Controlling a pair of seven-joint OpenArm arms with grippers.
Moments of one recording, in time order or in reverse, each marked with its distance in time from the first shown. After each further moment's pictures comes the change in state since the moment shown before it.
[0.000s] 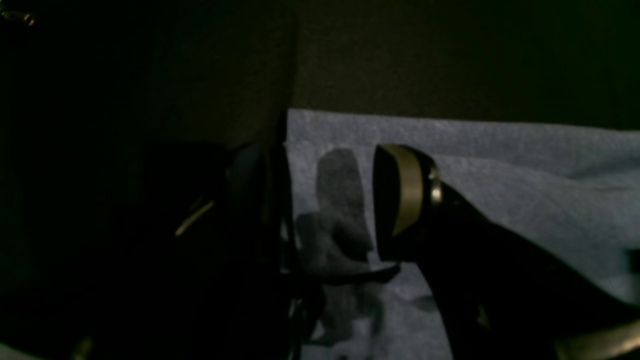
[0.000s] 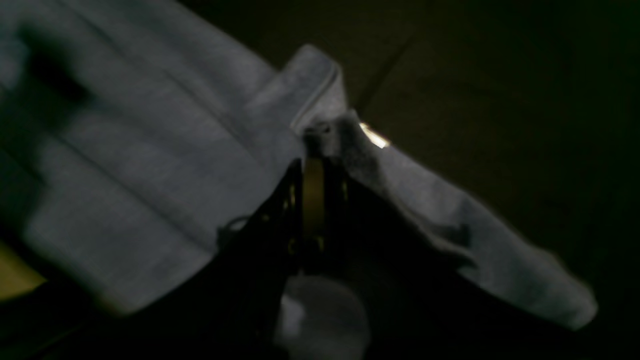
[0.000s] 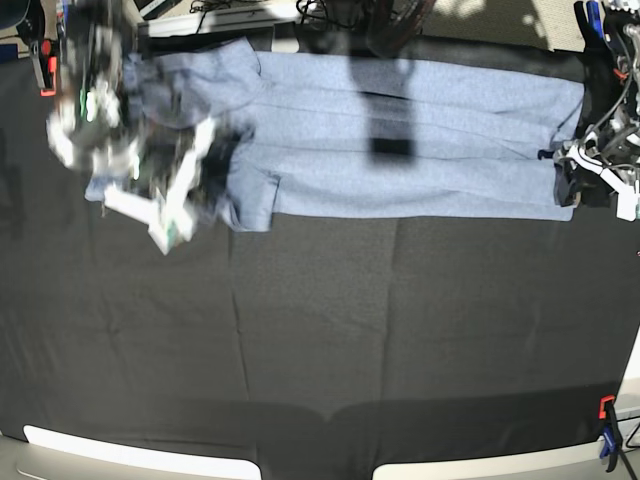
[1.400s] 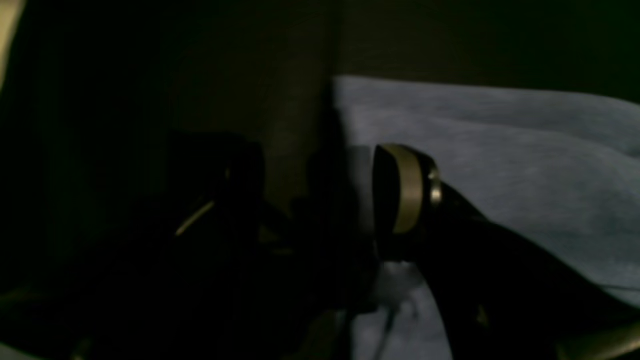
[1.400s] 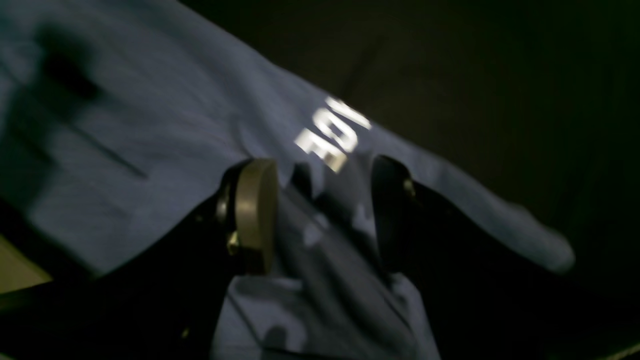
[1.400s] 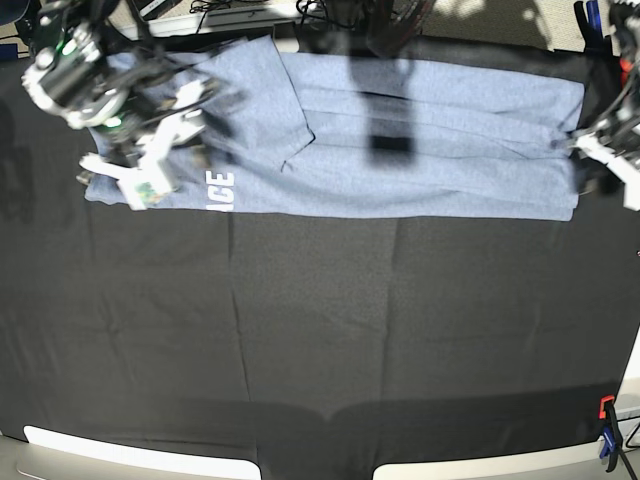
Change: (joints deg) left arm 3.1 0.0 -5.4 0.0 1.3 0.0 -0.8; right arm -4.9 -0.2 9.8 -0.2 3.3 2.6 4.8
